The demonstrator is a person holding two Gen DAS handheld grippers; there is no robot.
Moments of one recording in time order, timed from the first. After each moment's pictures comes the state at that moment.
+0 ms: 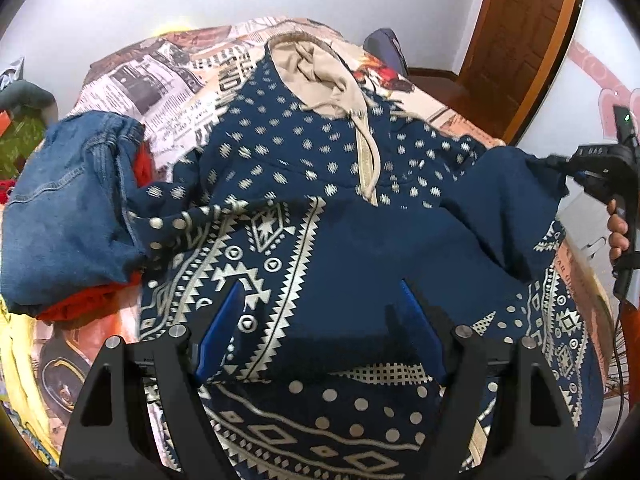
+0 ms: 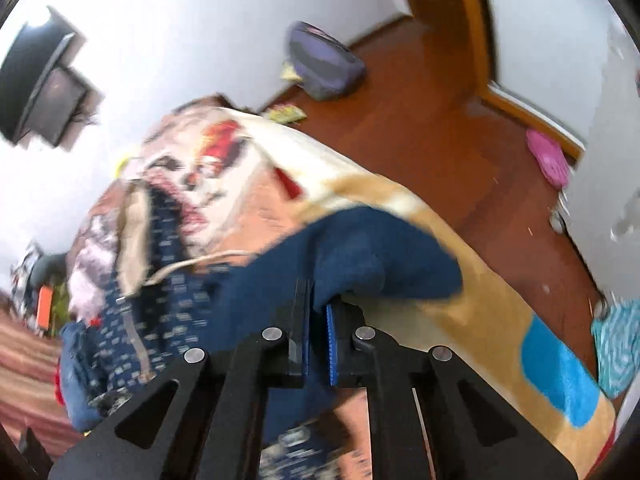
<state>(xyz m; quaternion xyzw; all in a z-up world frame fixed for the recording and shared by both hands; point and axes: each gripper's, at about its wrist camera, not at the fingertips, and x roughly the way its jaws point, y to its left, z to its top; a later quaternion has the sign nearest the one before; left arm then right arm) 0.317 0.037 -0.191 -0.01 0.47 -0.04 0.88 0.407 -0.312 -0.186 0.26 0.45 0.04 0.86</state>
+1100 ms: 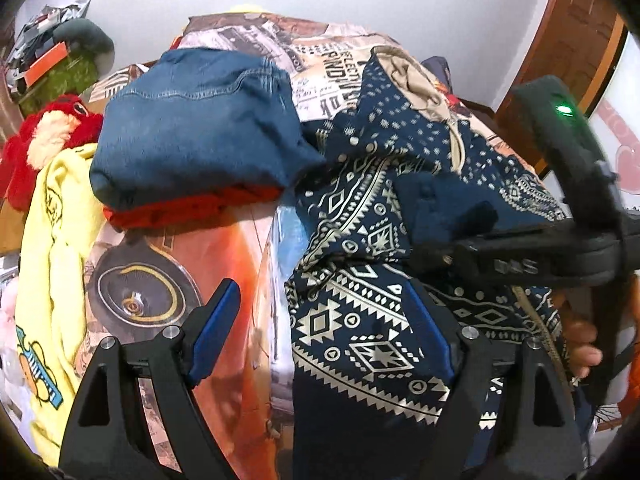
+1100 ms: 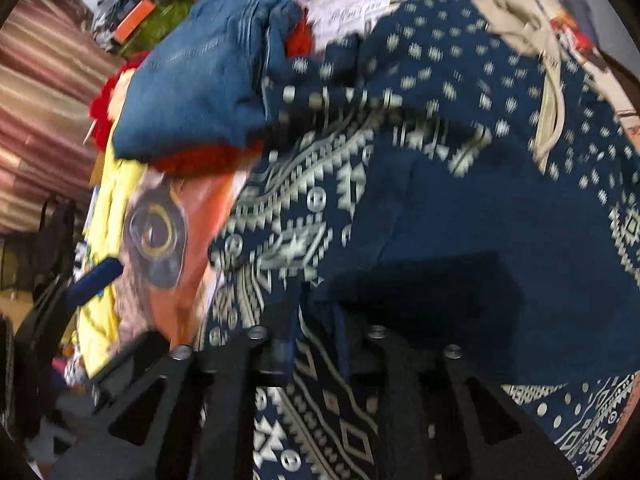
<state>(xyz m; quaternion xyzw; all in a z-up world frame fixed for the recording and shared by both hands) 0.211 0.157 -0.184 -0.09 0.47 0.03 0.88 0.305 0.032 -0.208 -0.03 0.61 0.34 0.72</state>
